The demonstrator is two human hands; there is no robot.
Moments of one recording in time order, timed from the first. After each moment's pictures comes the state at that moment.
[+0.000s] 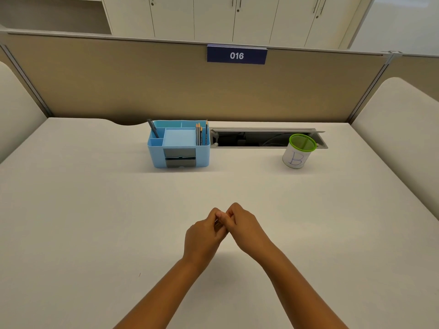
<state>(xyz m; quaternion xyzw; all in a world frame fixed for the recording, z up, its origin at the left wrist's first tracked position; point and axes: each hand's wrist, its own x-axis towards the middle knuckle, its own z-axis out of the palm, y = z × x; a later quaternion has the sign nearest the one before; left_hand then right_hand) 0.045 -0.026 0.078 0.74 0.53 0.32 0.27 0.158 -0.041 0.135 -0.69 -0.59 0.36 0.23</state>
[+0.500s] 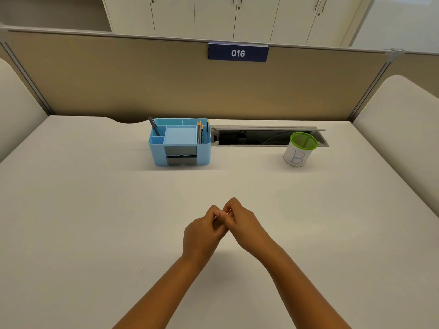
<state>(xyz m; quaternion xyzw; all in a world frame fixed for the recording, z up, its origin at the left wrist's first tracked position) 0.042 -0.027 0.081 0.72 0.55 0.34 0.26 0.157 -0.042 0.135 -0.66 -0.60 0.38 0.25</state>
